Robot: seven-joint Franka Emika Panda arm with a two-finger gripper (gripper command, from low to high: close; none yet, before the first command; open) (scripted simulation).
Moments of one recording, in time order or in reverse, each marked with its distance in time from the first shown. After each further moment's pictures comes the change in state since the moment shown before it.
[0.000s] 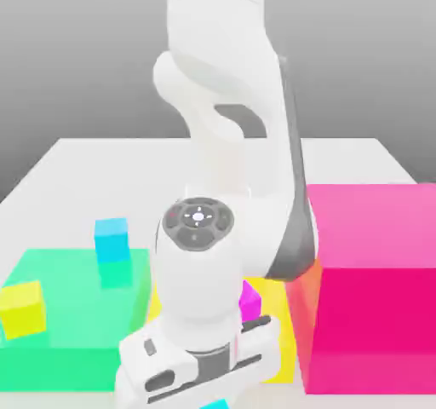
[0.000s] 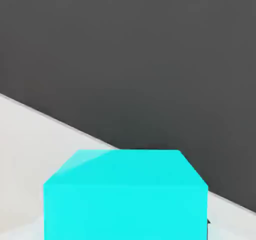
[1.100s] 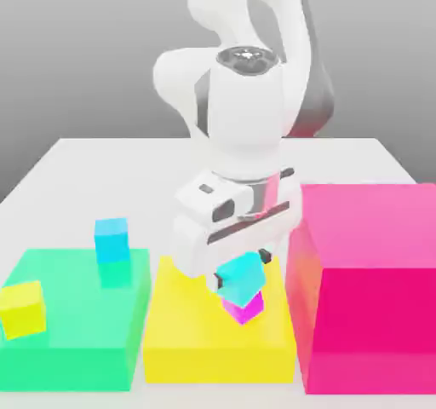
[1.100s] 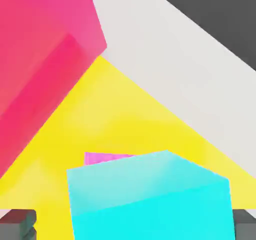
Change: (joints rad) arm 0.084 -0.580 0.025 -0.442 -0.071 -0.136 -0.068
